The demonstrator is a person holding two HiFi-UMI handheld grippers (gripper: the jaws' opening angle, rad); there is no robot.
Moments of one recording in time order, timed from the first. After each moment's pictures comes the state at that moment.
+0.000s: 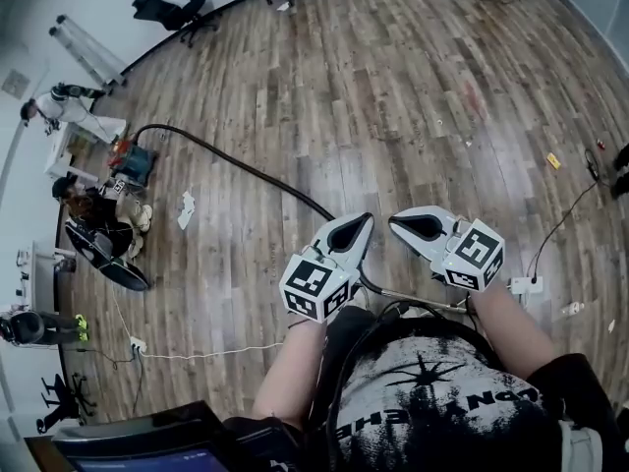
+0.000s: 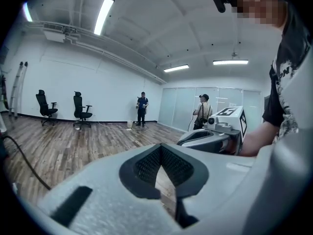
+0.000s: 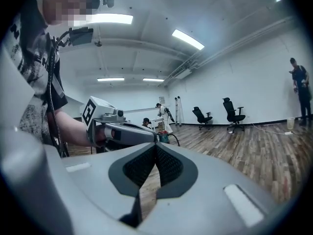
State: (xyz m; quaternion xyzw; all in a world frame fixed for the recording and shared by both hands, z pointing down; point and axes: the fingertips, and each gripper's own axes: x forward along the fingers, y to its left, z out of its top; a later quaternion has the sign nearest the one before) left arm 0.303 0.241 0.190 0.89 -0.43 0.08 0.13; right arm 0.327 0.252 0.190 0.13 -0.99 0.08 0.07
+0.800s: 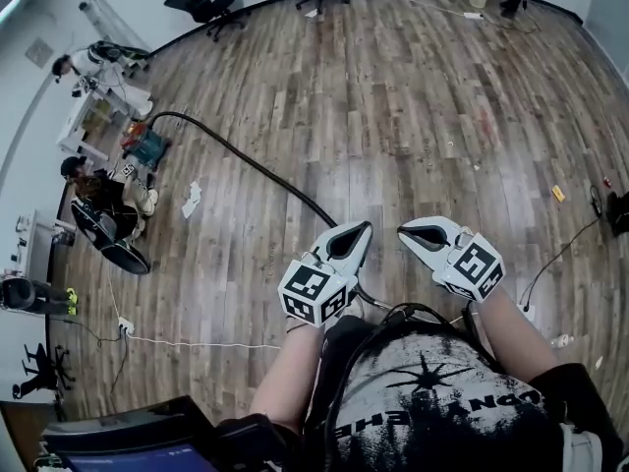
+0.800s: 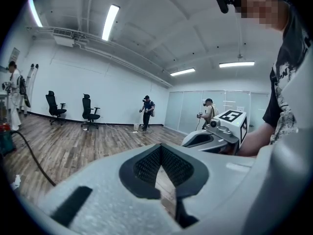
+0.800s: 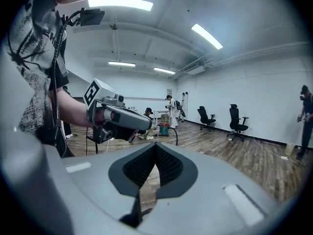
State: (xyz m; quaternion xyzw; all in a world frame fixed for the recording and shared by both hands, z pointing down) left arm 0.302 0.259 0.183 0.87 -0.47 0.06 0.13; right arm 0.345 0.262 0.201 0.10 -0.99 0.00 0.14
